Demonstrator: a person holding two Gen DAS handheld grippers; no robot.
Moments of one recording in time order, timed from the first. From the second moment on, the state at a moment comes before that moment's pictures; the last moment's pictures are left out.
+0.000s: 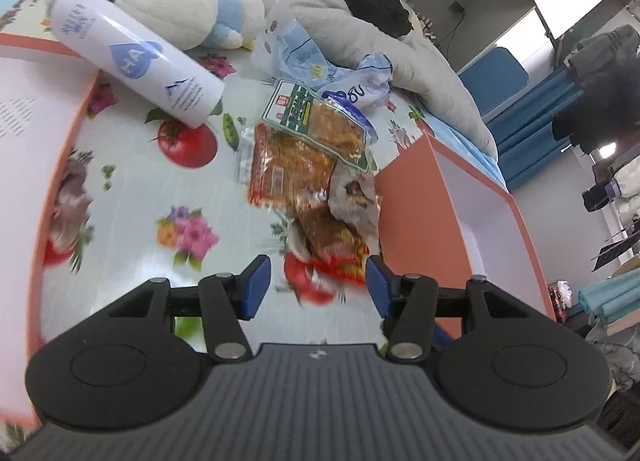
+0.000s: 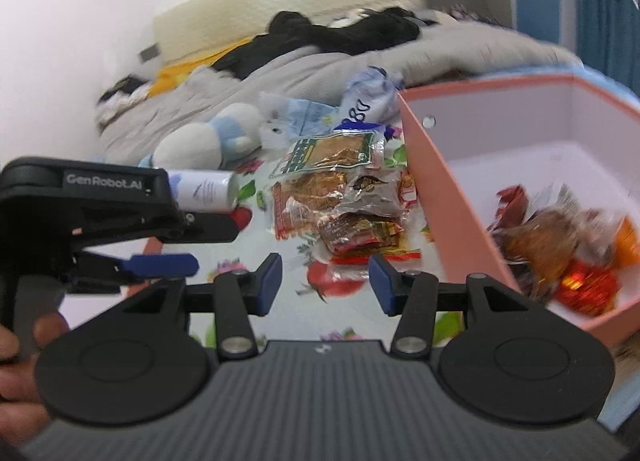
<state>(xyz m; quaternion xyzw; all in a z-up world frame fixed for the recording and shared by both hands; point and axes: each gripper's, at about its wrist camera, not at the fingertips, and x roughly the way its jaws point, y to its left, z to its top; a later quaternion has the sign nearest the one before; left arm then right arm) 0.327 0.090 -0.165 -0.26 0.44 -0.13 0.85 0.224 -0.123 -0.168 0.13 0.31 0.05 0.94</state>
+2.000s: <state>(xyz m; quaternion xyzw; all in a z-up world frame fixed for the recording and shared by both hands) 0.426 0.061 -0.268 -0.39 0.52 -0.13 0.75 0.271 -0.151 -0.234 0.30 0.38 -0.04 0.87</state>
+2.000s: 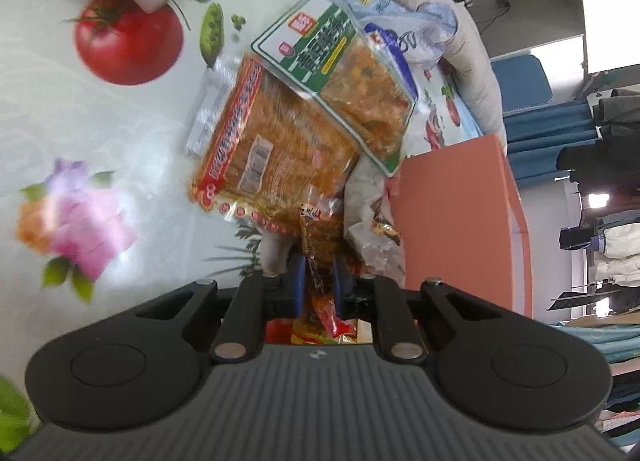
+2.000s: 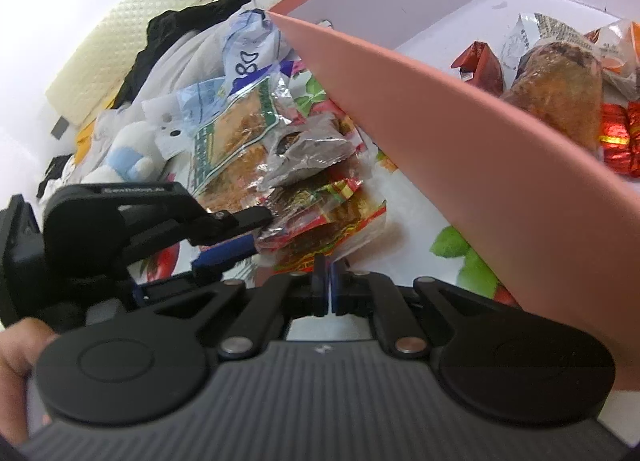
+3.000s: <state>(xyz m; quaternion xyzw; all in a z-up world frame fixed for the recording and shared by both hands) 0.199 0.079 -0.189 -0.29 0.40 -0.04 0.87 0.168 -0.165 -0.180 0.13 0.40 0.07 0.91</state>
